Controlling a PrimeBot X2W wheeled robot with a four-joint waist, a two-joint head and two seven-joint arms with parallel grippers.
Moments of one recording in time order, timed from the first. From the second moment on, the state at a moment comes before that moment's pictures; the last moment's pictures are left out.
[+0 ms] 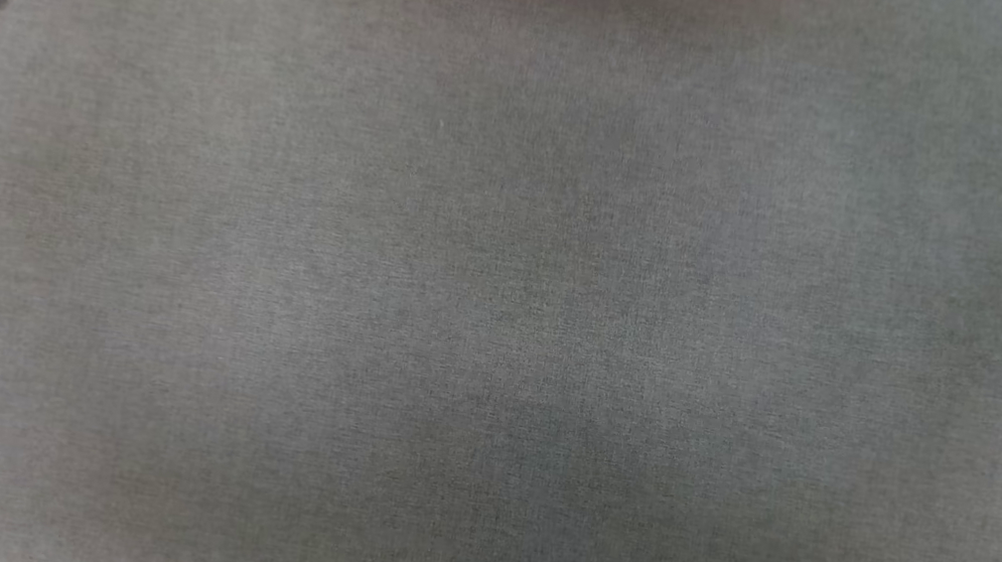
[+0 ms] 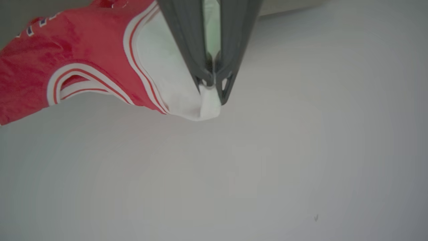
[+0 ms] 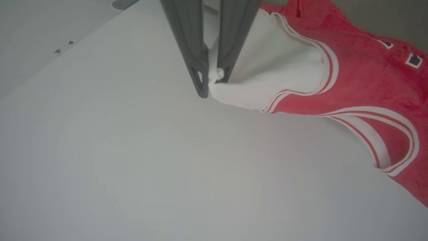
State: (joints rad) left arm -1.46 0.41 -0.48 0.95 -0.64 -0.12 -0.10; right arm -1.50 -0.41 0.65 1.05 0.45 0.13 -0.19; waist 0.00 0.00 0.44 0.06
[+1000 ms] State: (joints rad) left arm -0.32 0.76 -0.46 0.02 -0.99 0.19 0.33; right arm -0.60 -0.96 0.79 0.15 0.98 0.13 0.19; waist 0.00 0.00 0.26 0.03
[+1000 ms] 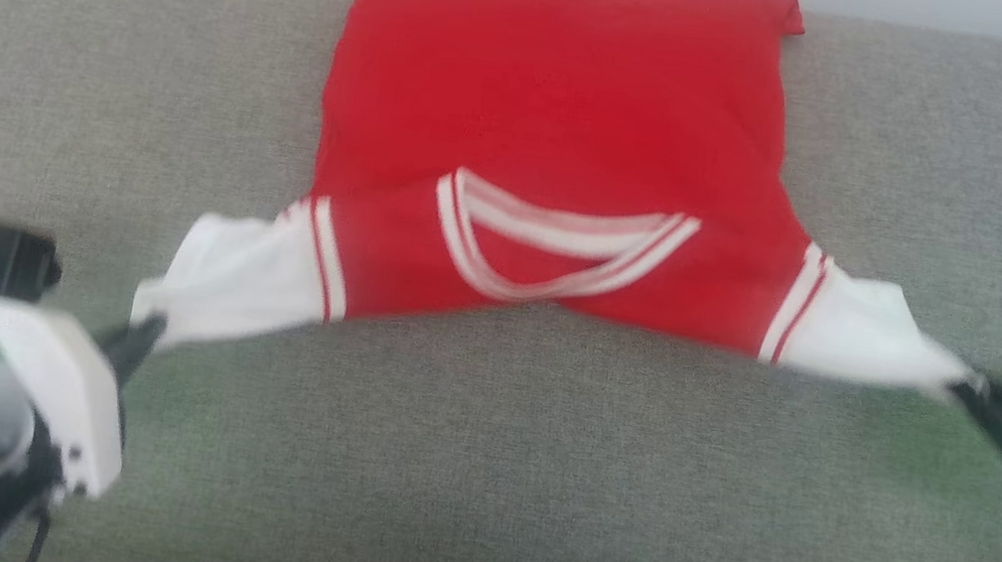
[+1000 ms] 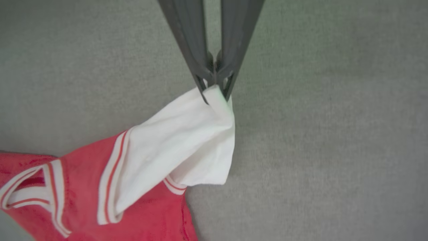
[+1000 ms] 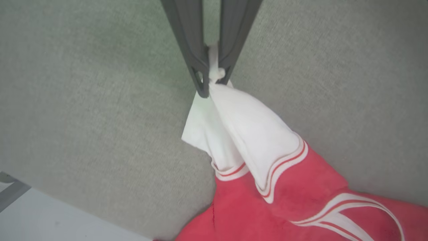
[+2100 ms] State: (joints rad) left arm 0.00 0.74 -0.49 -0.14 -1.04 0.37 0.30; right arm -0.23 -0.97 0.69 0.12 0.95 0.14 0.37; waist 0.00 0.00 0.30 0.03
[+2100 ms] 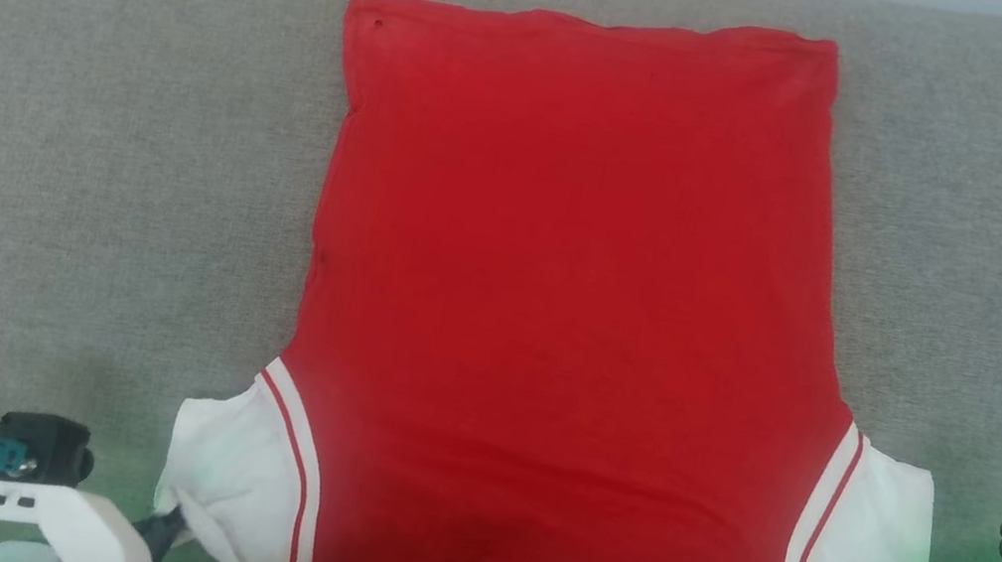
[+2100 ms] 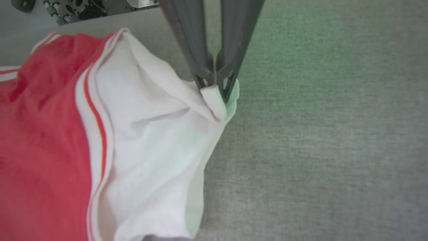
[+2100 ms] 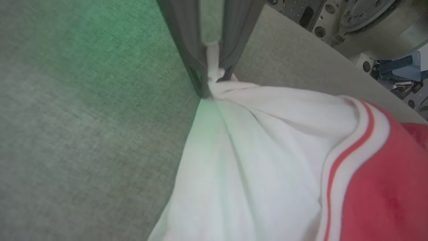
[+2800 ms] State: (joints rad) left arm -0.16 0.61 -0.57 -0.10 -0.98 0.32 0.27; right arm -0.41 -0.74 0.13 -0.01 0.73 0.13 0.53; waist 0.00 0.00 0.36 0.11
